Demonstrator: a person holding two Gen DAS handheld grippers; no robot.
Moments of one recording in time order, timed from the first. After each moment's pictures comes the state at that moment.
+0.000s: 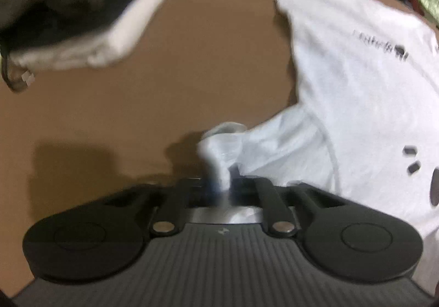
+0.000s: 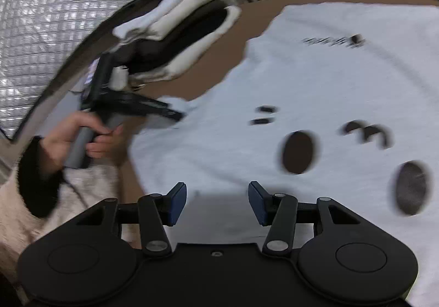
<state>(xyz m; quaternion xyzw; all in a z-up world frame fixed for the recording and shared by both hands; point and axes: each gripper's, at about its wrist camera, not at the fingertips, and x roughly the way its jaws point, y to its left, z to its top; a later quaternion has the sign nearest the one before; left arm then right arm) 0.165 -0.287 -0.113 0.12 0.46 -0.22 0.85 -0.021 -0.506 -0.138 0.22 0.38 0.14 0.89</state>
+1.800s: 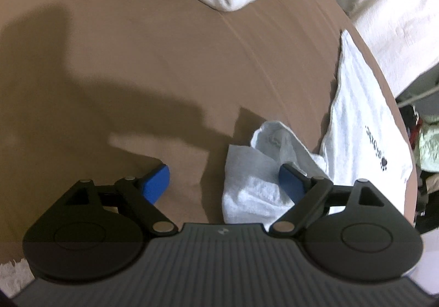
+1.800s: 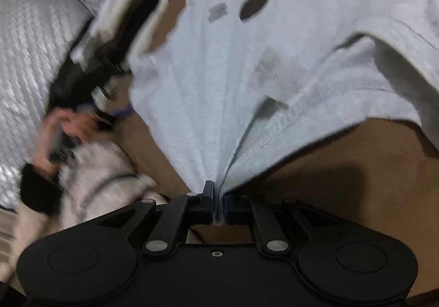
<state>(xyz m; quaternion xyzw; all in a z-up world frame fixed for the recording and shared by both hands) 0.175 -0.182 -0.126 -0.21 0.56 -0.14 0.79 -0.113 -0.448 -0.217 0.42 0.42 0.04 0.80</state>
